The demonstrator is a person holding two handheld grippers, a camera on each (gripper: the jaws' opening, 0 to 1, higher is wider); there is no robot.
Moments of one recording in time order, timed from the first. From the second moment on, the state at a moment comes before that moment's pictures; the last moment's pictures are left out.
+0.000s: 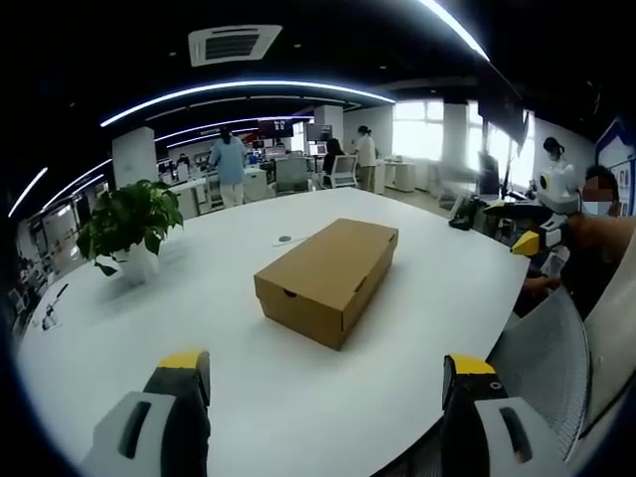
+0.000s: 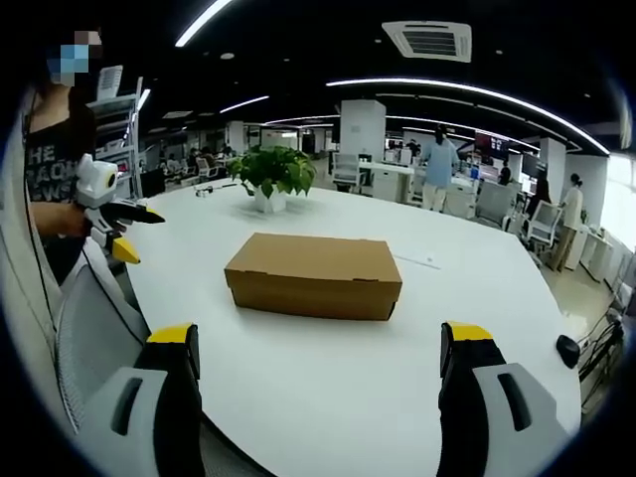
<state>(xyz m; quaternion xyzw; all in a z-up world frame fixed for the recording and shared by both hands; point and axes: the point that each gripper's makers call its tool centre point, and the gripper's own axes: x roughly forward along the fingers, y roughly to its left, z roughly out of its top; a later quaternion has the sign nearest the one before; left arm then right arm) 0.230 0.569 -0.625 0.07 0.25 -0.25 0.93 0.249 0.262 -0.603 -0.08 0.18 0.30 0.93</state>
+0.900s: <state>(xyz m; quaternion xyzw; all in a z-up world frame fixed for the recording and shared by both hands) 0.249 0.555 -0.626 0.08 0.25 -0.24 0.93 0.272 0.255 -0.608 -0.09 0.19 0.32 0.92</state>
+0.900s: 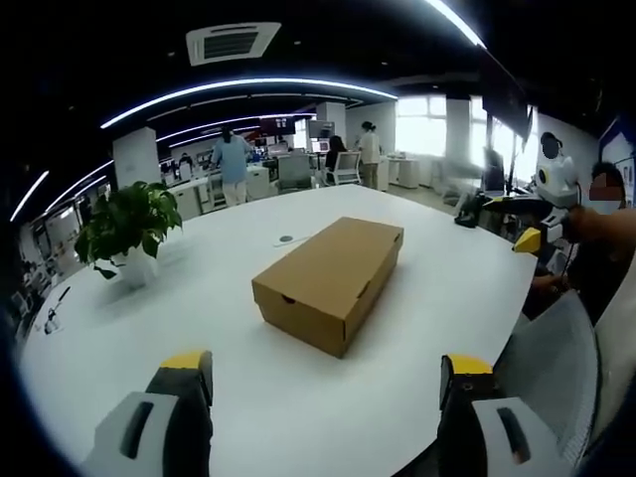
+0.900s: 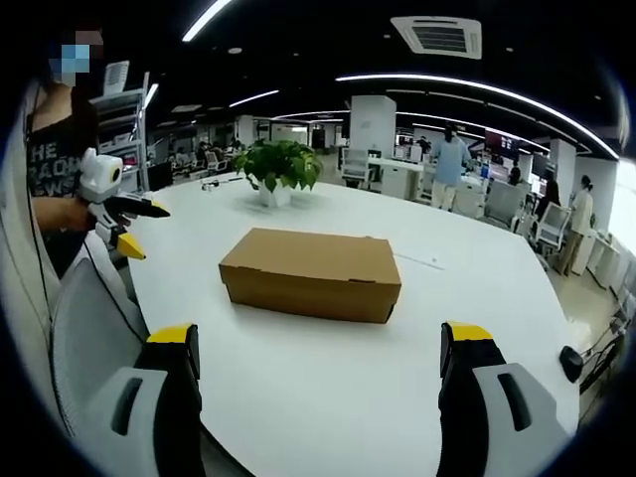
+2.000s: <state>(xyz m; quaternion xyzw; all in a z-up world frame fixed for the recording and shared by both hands) 0.272 0.548 -0.644 0.07 0.26 -0.21 0.94 0.312 0.248 -0.624 -0.11 0.21 0.36 0.90</state>
